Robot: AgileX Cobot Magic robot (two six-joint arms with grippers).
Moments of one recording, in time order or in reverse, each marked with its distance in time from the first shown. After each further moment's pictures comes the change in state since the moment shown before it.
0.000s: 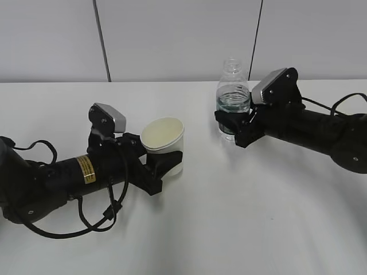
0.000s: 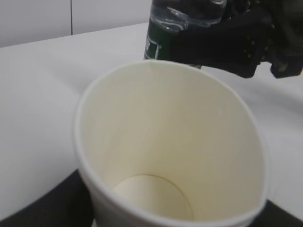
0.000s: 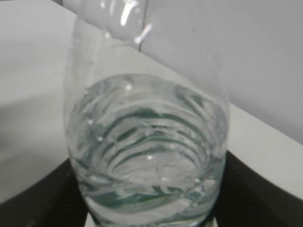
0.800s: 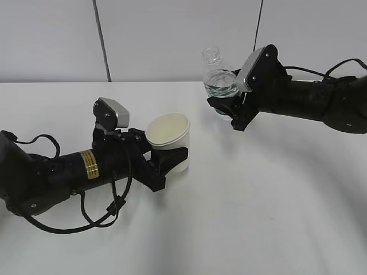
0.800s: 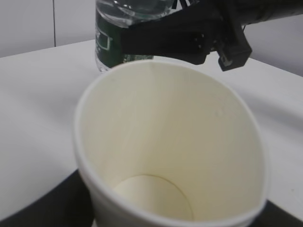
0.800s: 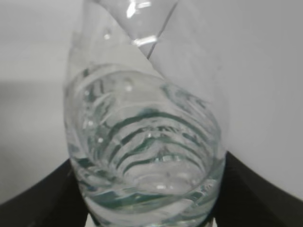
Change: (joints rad) left arm -0.001 -0.005 -0.036 0.062 0.000 -0.043; right arm 0.000 -0.002 -0.212 -0.257 0.154 -0.013
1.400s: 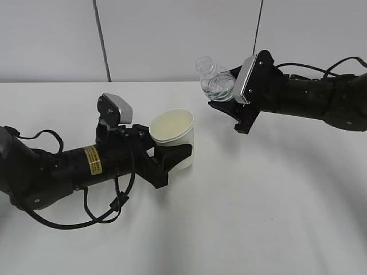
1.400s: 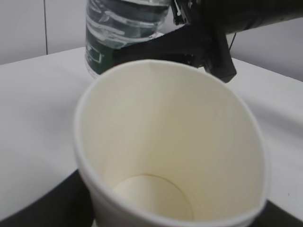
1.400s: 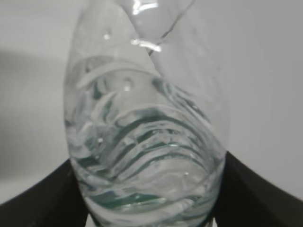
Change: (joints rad) left arm -0.004 0.000 -0.031 0.030 0.001 -0.014; right arm 0.000 0.000 -0.011 -0.028 0.017 -0.182
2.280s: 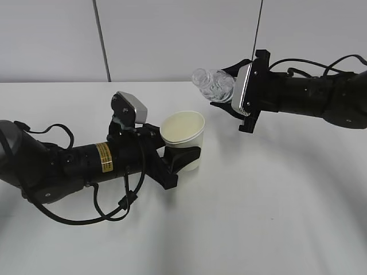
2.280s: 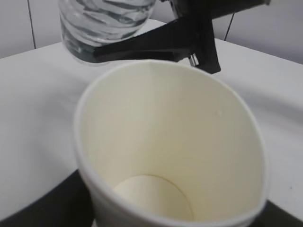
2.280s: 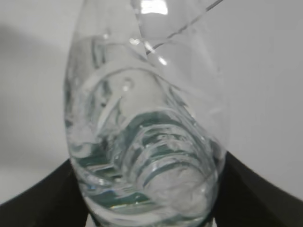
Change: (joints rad) left arm -0.034 0.000 -0.051 0.016 0.093 0.000; right arm 0.000 0.000 -0.014 -0.008 0.008 -0.235
